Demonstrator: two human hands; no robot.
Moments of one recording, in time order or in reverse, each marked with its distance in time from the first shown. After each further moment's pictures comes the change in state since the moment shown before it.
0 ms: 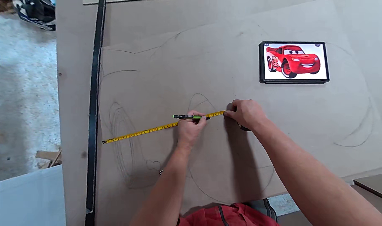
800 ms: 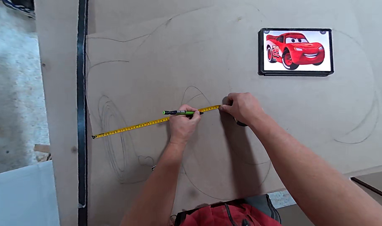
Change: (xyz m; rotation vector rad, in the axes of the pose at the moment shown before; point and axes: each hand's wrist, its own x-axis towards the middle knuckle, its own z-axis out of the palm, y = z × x) left_hand -0.001 -0.006 0.003 0.058 0.059 0.066; right_hand 0.003 0.004 0.002 0.027 0.002 -0.047
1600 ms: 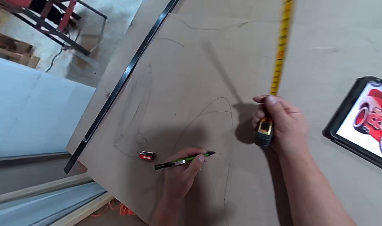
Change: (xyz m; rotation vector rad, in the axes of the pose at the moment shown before) left_hand -0.104 0.011 0.047 -0.296 0.422 -0.094; right_hand 0.093 0.015 0.000 1.343 -0.124 -0.718
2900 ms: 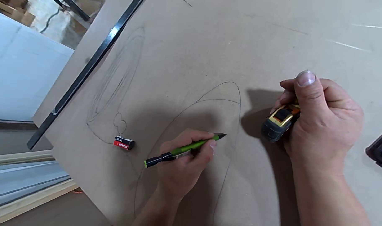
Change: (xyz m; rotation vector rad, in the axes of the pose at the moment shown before) left_hand 0.020 0.003 0.040 0.170 0.131 0.078; right_hand 0.011 0.004 0.014 -0.213 0.181 -0.199
